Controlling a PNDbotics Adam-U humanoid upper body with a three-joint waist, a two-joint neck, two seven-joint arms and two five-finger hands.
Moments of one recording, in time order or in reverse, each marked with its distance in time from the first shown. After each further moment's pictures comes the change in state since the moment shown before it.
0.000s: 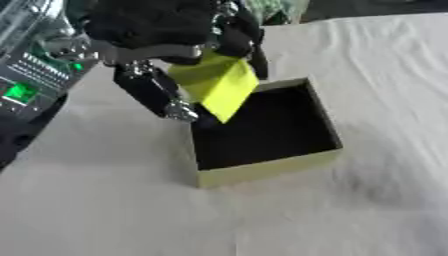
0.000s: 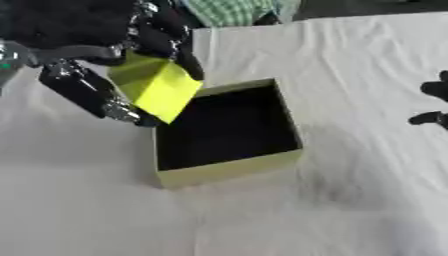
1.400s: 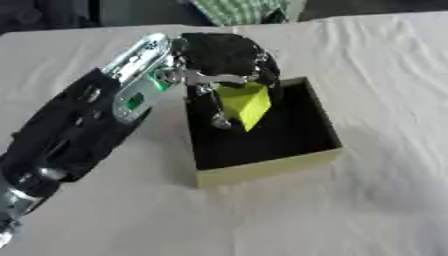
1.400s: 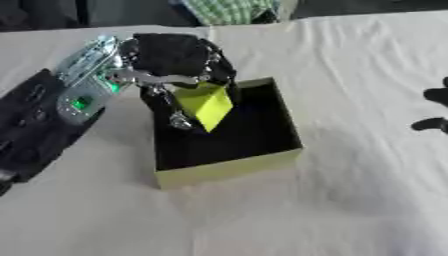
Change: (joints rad) left arm -0.061 -0.251 -0.114 0.499 -0.216 -0.168 0.071; right arm 0.000 0.017 0.006 0.006 0.000 0.002 0.011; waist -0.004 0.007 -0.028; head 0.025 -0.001
